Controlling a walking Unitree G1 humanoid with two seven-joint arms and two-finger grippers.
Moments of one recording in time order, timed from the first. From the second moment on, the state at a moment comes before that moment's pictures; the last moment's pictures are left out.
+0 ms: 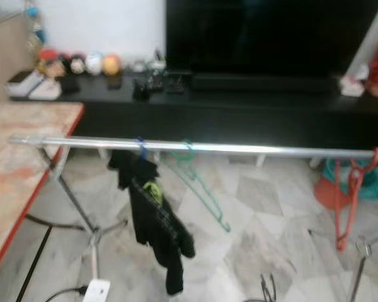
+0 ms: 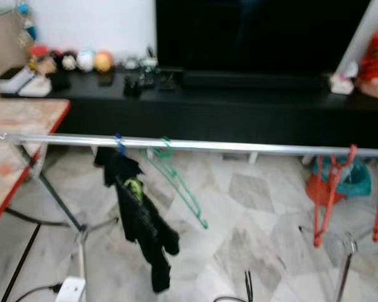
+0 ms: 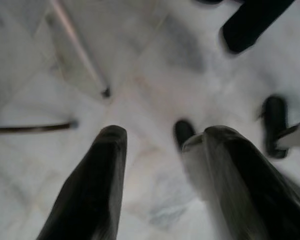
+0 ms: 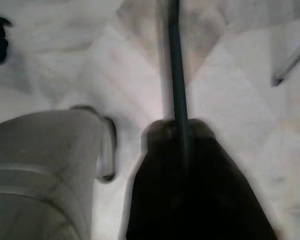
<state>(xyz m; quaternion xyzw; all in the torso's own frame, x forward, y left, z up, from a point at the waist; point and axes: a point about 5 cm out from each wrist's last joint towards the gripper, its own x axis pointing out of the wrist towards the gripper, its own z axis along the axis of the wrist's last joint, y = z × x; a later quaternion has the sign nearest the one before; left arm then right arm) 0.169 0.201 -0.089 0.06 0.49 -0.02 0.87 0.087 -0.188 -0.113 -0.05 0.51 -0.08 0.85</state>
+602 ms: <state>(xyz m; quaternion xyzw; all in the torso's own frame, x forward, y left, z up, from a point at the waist) 0.166 0.213 -0.088 0.07 0.50 -0.01 0.86 0.090 -0.190 -0.105 -0.06 0.44 -0.13 0.89</state>
